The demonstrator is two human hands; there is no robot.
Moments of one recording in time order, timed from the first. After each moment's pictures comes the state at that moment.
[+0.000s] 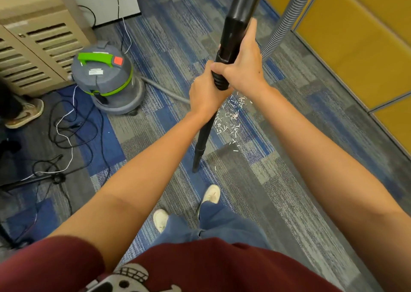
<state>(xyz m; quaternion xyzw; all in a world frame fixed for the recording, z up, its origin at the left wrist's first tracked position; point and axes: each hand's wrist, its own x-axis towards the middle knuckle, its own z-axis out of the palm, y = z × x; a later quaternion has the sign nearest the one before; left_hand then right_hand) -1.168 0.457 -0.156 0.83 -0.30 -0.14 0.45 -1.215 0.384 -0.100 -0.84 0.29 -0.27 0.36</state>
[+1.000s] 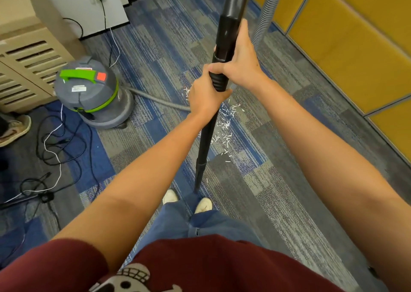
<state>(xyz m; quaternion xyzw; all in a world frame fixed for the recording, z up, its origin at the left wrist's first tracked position) -1.160 0.341 -0.160 0.85 -0.29 -0.15 0.42 -1.201 0.253 -0.108 -0.83 0.27 -0.21 0.43</state>
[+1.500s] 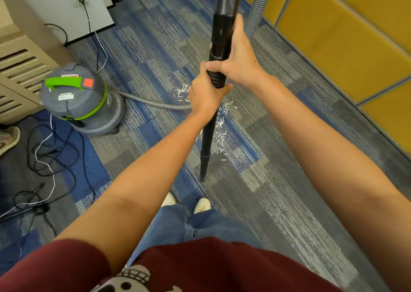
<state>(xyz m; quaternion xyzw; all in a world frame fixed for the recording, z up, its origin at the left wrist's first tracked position) -1.175 0.309 -0.160 0.83 -0.28 -0.17 0.45 -1.217 0.227 -0.104 -0.84 0.27 -0.21 0.42</state>
